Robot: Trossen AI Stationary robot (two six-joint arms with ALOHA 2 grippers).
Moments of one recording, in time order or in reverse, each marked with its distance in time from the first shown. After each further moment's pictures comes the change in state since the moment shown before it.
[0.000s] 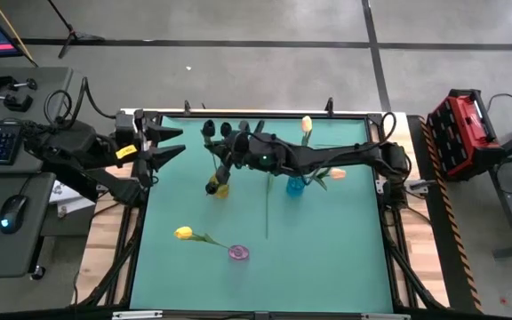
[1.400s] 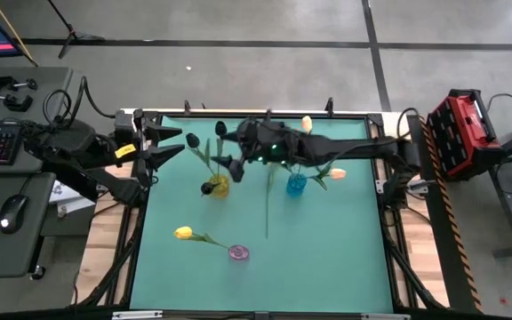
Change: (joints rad) left arm 0.001 -0.004 0.000 -0.002 0.001 0.001; right arm -0.037 -0.122 0.002 -0.259 -0.167 0.167
